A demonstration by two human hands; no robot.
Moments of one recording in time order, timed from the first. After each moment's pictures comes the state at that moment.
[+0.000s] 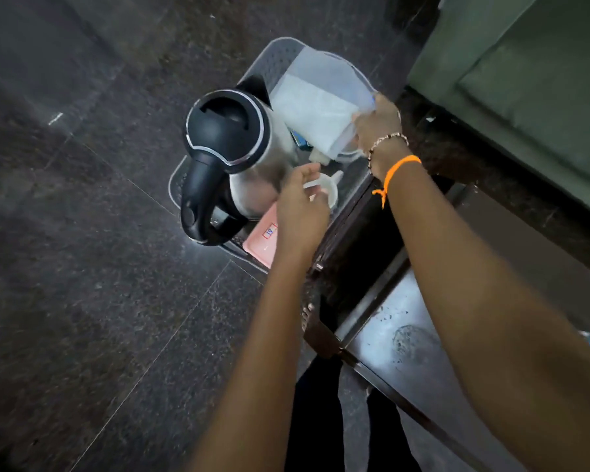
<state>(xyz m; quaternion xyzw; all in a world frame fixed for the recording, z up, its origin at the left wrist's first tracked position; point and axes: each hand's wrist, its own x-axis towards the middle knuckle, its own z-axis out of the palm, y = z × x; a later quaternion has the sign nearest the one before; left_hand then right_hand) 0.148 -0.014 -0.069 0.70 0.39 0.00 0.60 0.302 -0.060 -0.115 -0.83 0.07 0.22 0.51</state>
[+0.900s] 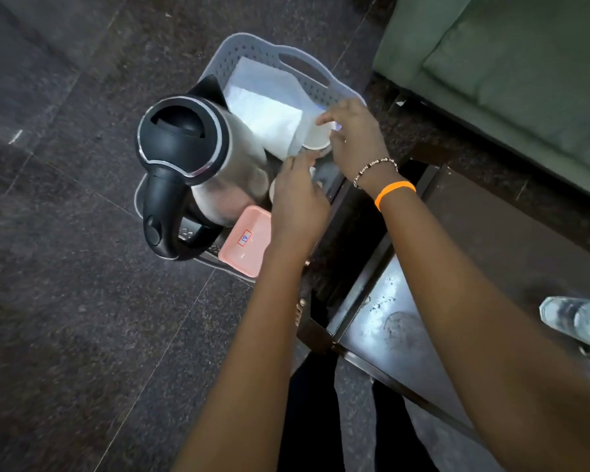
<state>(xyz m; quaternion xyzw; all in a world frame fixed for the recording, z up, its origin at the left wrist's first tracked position) 0.175 -0.023 -0.080 0.87 0.24 -0.05 0.43 0.281 -0.096 -0.118 -0.92 -0.19 0.12 0.33</state>
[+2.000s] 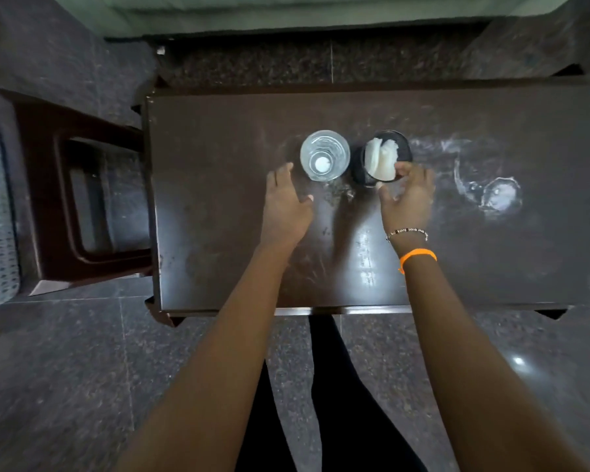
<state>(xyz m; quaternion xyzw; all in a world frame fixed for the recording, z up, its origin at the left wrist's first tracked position) 0.077 -0.477 -0.142 0.88 0.06 -0.26 0.38 0.029 -0.637 -0.151 -0.86 0.36 0.00 0.36</state>
